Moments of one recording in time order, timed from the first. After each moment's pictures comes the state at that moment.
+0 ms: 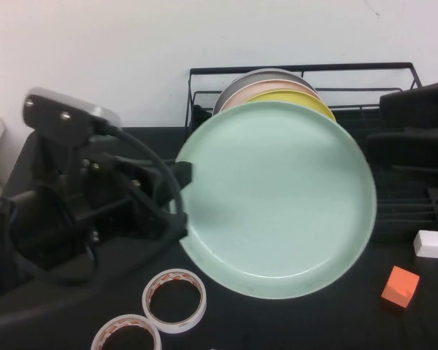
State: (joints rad) right arm 0.07 1.18 -0.95 1.41 1.10 -1.50; left arm -0.48 1.10 -0.74 -1.59 0.25 1.41
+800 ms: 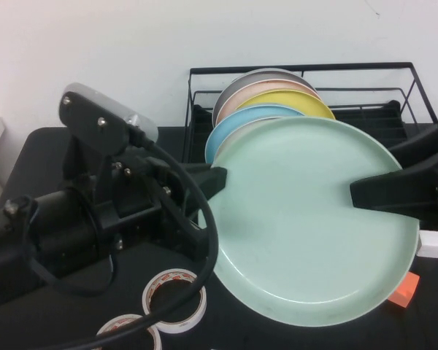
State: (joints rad) right arm 0.07 1.33 -0.95 1.27 1.17 -1.37; left arm -0.55 1.13 -0.76 -1.70 0.28 1.59
